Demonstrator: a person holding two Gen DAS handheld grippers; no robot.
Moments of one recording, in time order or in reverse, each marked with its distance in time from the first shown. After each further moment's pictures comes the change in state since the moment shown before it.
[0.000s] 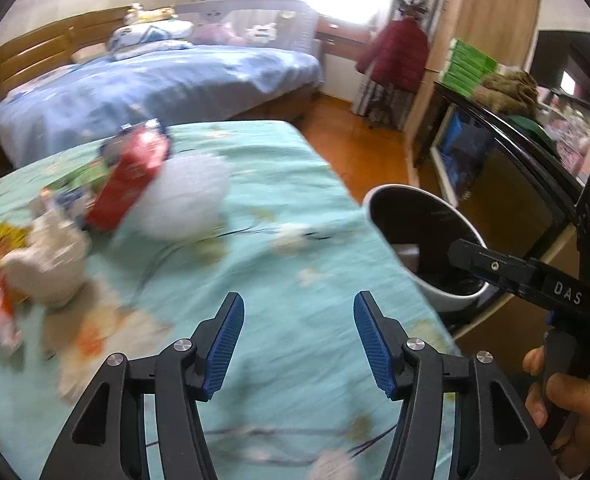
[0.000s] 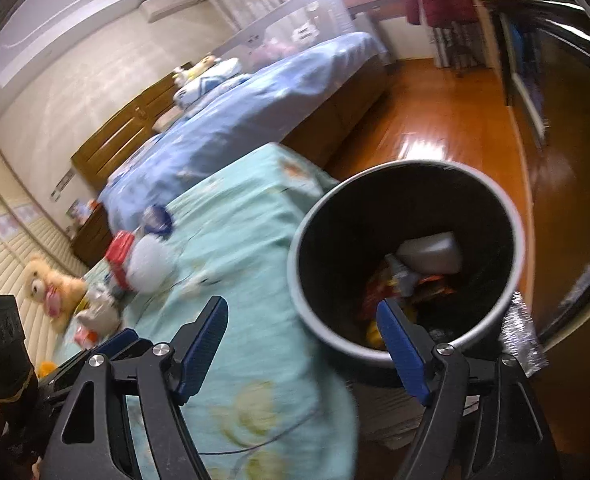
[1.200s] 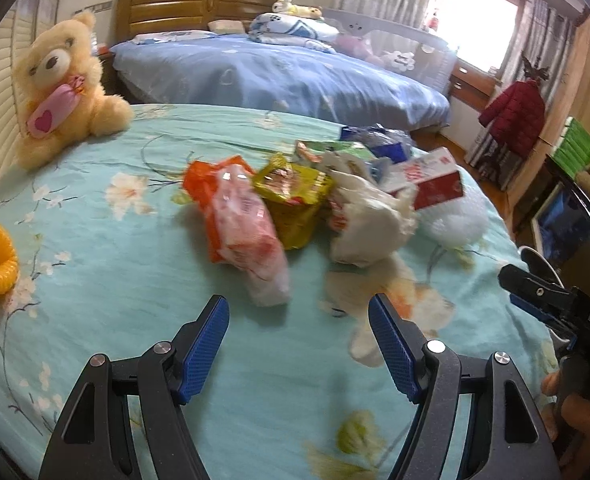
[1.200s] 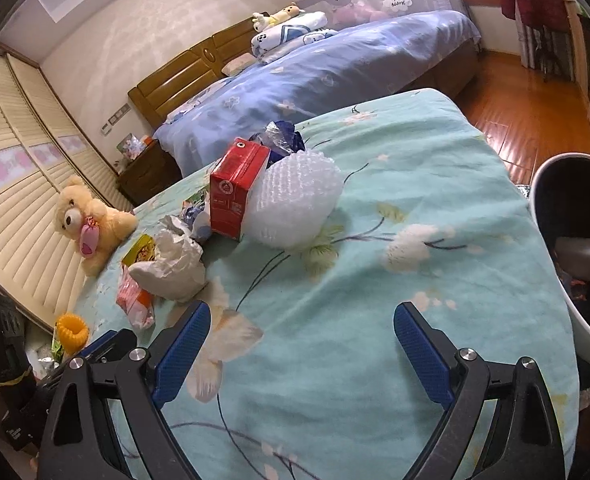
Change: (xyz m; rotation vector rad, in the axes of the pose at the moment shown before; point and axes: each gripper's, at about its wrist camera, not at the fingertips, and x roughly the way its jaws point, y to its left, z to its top) left arm -0.092 0.102 -0.050 -0.306 -0.053 0.277; right arm 0.081 0.133 -0.023 -0.165 0.118 0.148
